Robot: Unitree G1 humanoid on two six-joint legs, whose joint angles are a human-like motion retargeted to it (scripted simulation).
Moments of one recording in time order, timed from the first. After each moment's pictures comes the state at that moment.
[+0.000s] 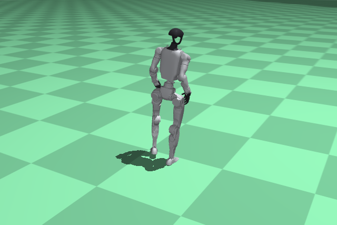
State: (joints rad) left arm 0.26 0.16 -0.07 0.76 0.82 -0.29 -0.18; right arm 0.41 -0.19 0.02 0.58 -0.80 -0.48 0.27; waist -0.15 0.01 -0.08; left_leg -0.35 0.17 0.50 0.43 0.05 0.01; right_leg -0.13 -0.04 -0.08 0.06 0.05 -0.10
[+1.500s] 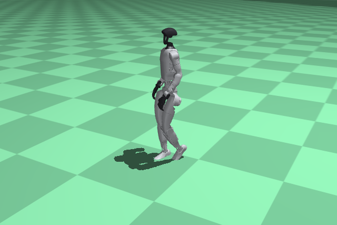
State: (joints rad) left arm 0.25 0.10 -0.17 0.77 1.00 -0.23 -0.21; right arm 0.41 -0.20 0.01 0.66 -0.80 -0.52 0.20; waist -0.21 0.03 -0.14; left_leg -0.29 -0.11 0.13 0.75 0.20 -0.18; right_leg -0.15 0.06 0.18 0.12 0.02 -0.09
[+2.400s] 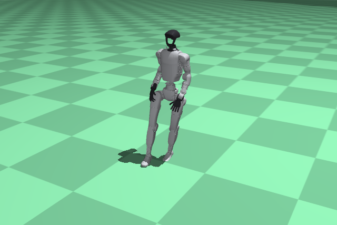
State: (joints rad) left arm 0.28 0.07 -0.14 0.84 0.94 -0.18 -0.30; right arm 0.42 -0.16 0.04 0.65 -0.76 -0.55 0.09; waist -0.22 0.06 -0.07; left_leg 0.00 -0.14 0.11 0.06 -0.14 0.18; right_leg -0.37 0.05 0.18 0.15 0.12 0.04
